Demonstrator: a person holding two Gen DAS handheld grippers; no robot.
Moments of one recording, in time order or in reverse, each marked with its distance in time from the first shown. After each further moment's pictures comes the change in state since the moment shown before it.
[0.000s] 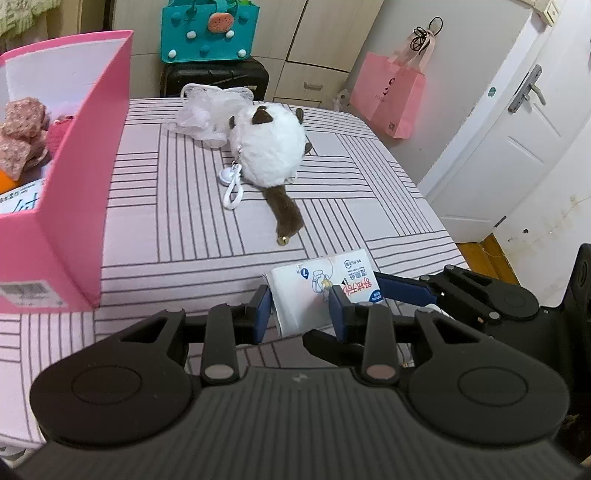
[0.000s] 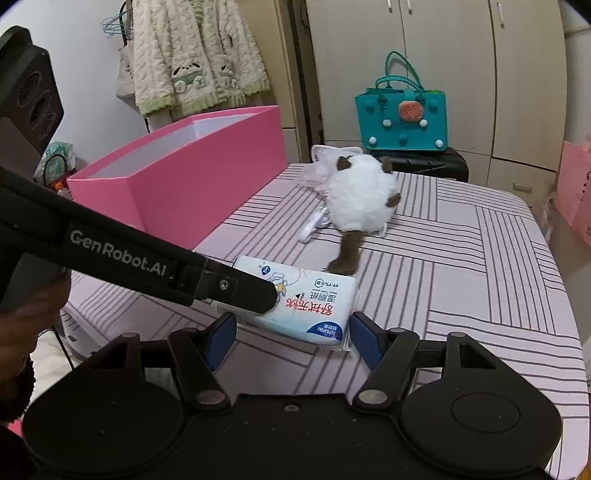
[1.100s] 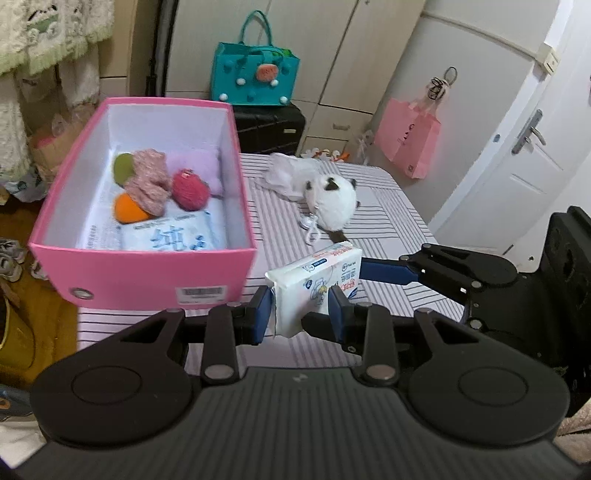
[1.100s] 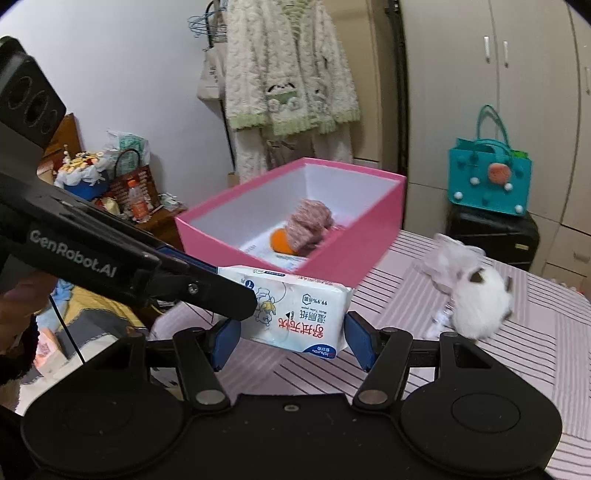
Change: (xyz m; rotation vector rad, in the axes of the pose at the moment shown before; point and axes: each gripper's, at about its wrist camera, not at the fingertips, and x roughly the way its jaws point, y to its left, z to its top) left arm -0.151 0.060 0.008 -0.032 -0.095 0.062; right arm -0.018 0.106 0.077 -0.161 -0.034 0.177
